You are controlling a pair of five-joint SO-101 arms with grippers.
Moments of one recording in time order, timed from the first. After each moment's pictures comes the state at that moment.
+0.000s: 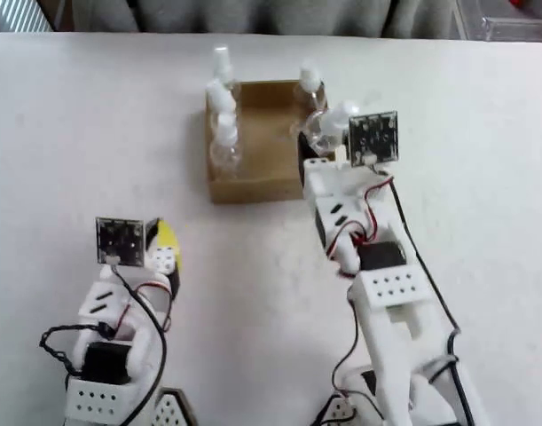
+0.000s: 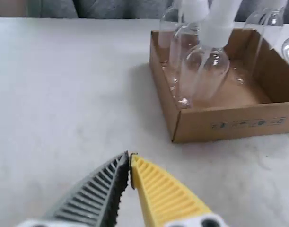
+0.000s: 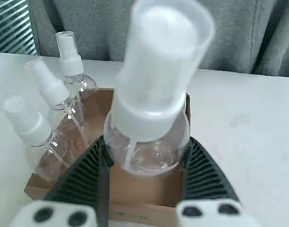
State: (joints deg) left arm -0.6 -103.4 97.1 44.0 5.6; right arm -15.3 -34.8 54.6 7.8 0.0
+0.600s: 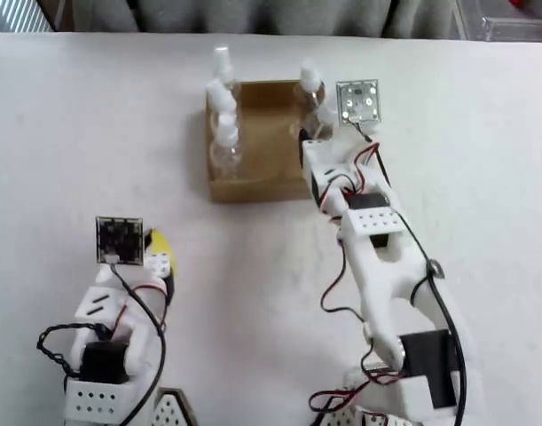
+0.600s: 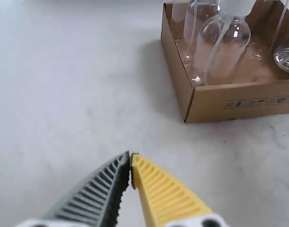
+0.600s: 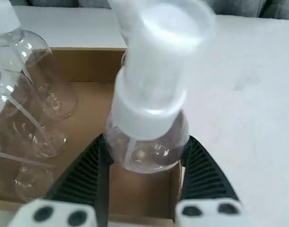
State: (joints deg) left arm -2.0 -103.4 97.1 48.2 2.0; right arm -12.6 -5.4 38.2 7.6 0.0
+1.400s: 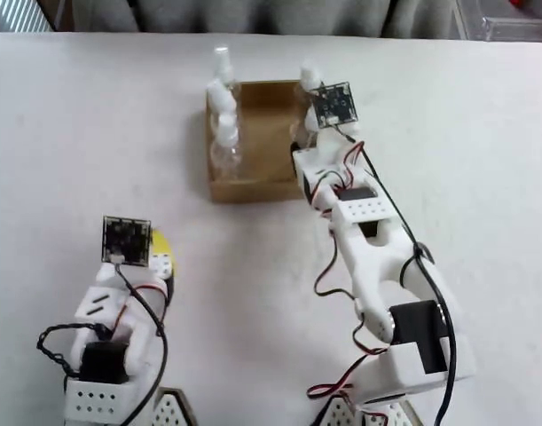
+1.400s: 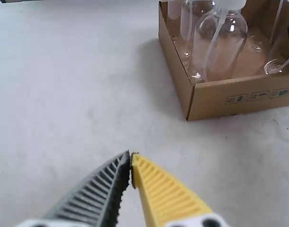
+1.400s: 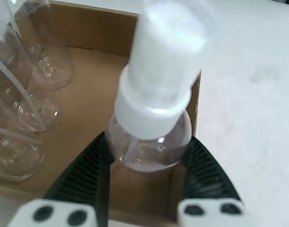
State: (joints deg) left arm -2.0 -103.4 97.1 48.2 0.0; right arm -12.6 1.9 35.1 7.6 7.7
